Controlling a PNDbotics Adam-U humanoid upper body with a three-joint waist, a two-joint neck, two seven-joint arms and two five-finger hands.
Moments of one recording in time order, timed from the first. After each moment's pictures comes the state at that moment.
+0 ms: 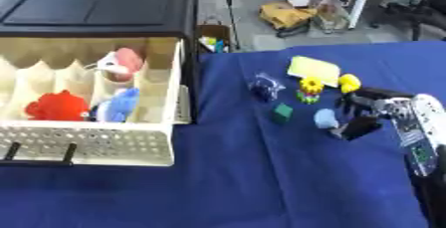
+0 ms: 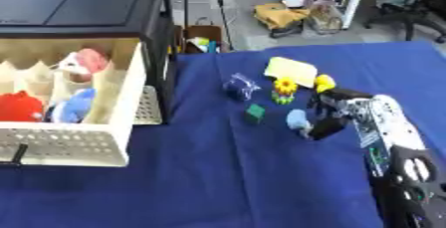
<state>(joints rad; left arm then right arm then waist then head) -0.24 0.30 0.26 -1.99 0.40 -0.78 0.07 -0.64 -0.36 -0.15 -1.42 1.26 0.05 0.91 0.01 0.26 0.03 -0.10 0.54</state>
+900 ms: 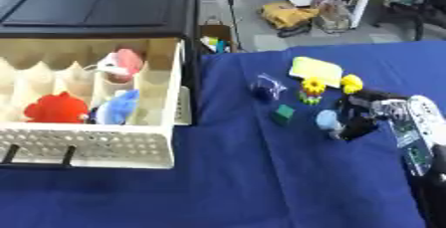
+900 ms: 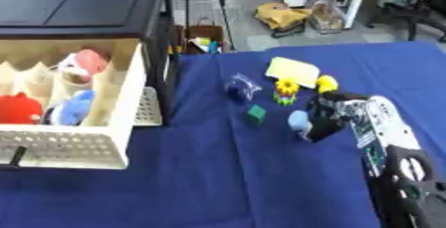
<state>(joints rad) -0.24 0.28 0.26 -1.99 0.39 -0.77 0.06 -0.66 -0.36 -0.15 -1.38 1.26 0.06 0.91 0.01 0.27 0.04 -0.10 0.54</state>
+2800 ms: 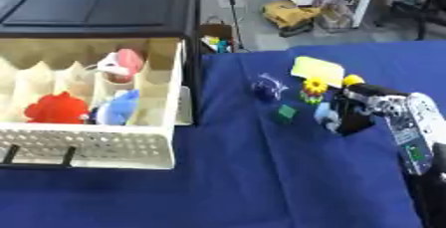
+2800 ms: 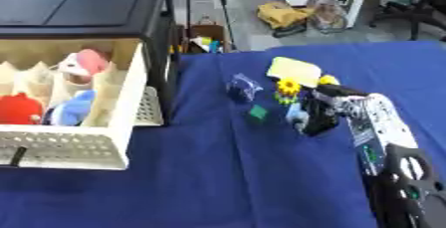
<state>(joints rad) -0.24 0.28 0.26 -1.99 0.39 -0.77 0.06 -0.66 -0.35 -0.15 -1.43 1.20 0.07 0.84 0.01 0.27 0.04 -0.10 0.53</state>
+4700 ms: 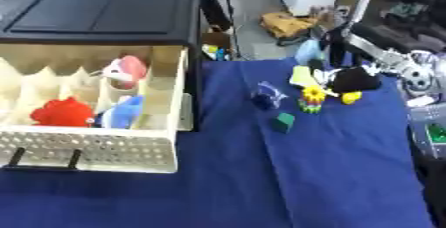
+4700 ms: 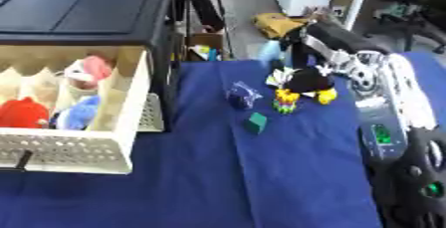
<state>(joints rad) -0.24 0.28 0.26 -1.99 0.40 -0.76 0.06 -0.76 -0.37 -0.06 -1.78 1.00 0.09 0.76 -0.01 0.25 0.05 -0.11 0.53</state>
